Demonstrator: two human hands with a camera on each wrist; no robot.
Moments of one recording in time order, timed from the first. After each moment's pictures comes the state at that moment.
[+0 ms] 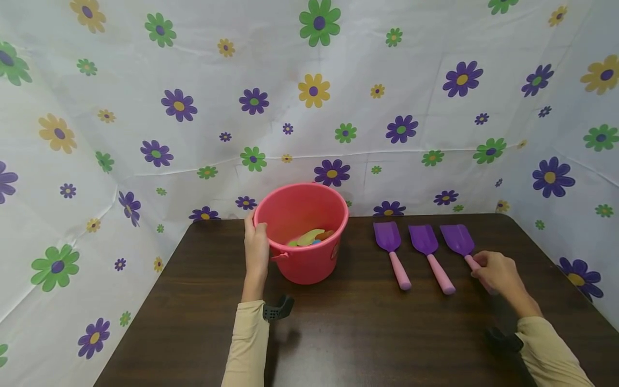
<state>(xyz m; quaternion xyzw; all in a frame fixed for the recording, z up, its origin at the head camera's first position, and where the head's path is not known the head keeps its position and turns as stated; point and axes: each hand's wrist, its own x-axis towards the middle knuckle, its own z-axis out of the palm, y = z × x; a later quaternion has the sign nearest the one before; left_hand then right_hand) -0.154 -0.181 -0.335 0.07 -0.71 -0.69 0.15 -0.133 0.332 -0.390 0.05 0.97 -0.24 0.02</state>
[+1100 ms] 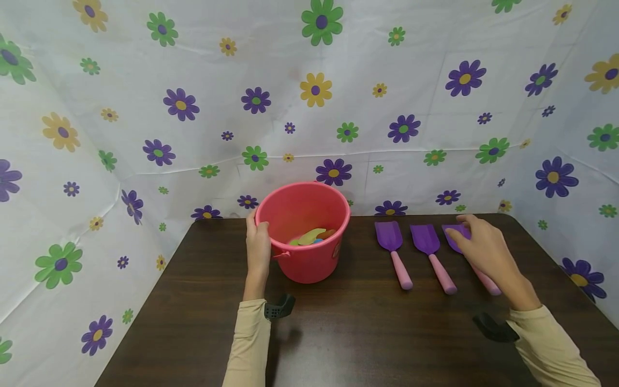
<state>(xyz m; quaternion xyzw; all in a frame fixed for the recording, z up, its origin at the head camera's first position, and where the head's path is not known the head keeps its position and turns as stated) -0.153 -0.179 -0.333 0.08 -0.70 -0.69 0.15 -0.122 0.250 -0.303 -0.01 0.96 -0.25 -0.10</state>
